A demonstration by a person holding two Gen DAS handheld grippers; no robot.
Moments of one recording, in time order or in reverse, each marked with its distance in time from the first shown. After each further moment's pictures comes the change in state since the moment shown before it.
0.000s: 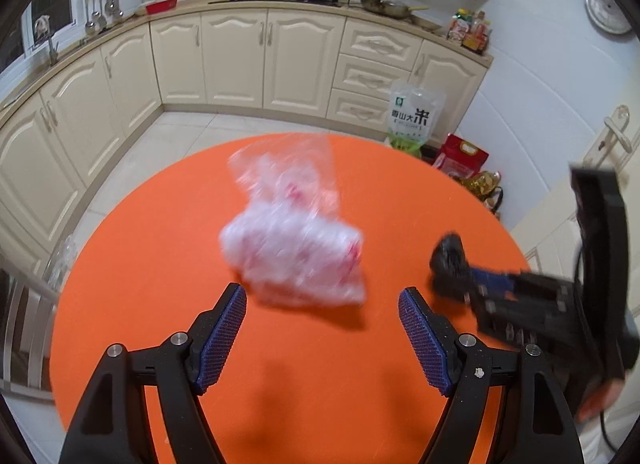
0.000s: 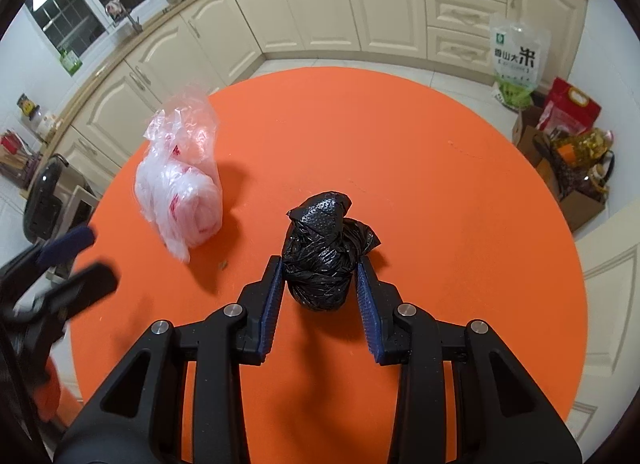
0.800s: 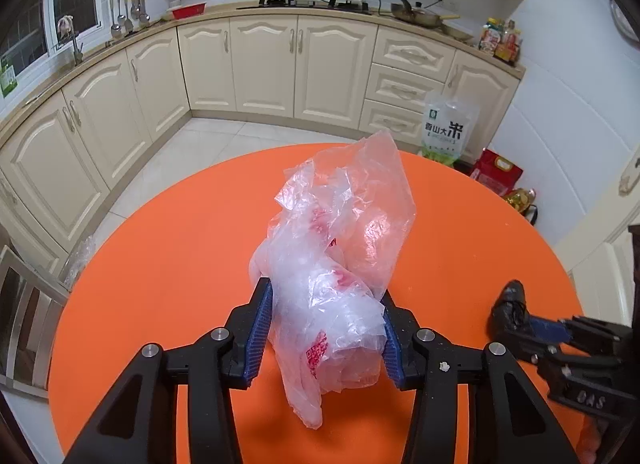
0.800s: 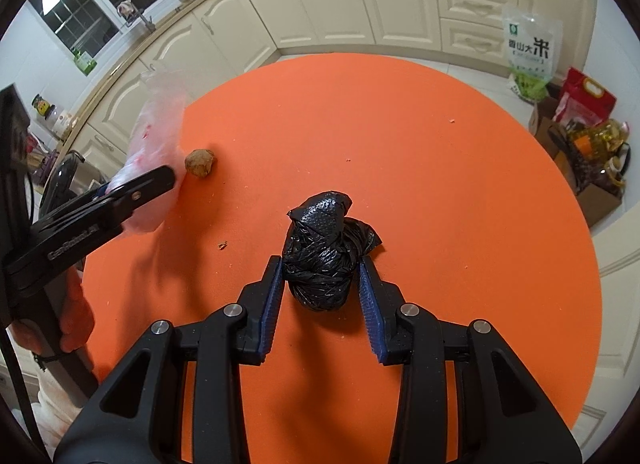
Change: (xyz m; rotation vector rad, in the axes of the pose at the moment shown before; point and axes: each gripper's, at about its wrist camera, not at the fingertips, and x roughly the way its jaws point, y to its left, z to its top) left arm 0.080 -0.008 0.011 -0.033 -0.044 0.118; right arm 0.011 -0.015 -0.004 0.000 0.021 0.069
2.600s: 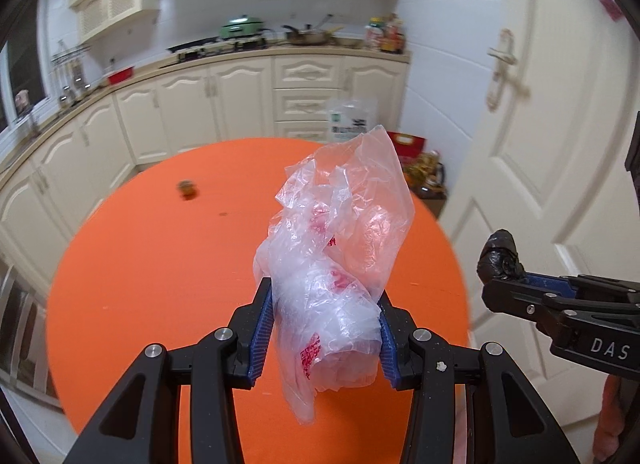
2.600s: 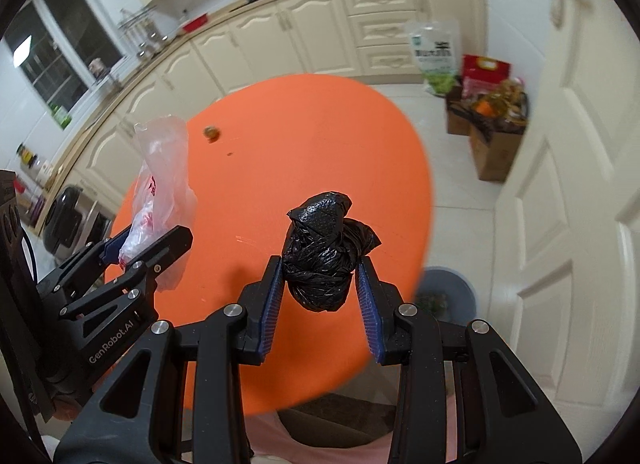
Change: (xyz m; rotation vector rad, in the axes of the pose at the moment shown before) left arm -0.205 -0.121 -0.217 0.242 -0.119 -0.153; right arm -0.193 0.005 -0.198 0.211 -0.198 -0.167
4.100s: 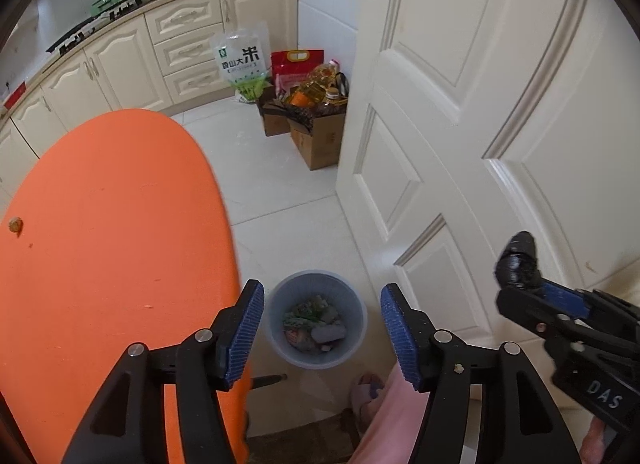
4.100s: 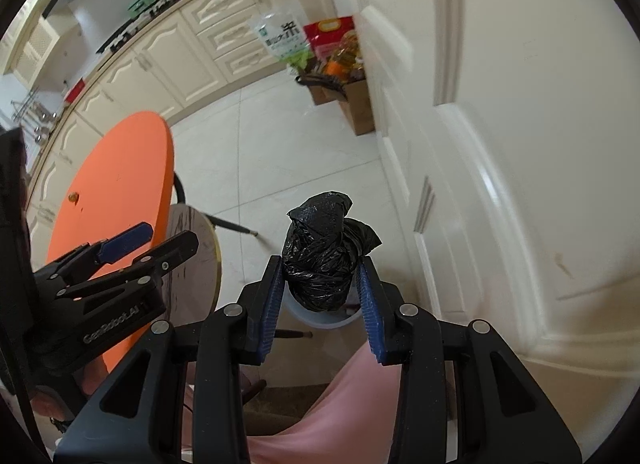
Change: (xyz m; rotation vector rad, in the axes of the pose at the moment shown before) left arm 0.101 -0.132 0.074 0.252 0.301 -0.180; right arm -0.030 -0.196 -0.048 0.332 0.032 -0.201
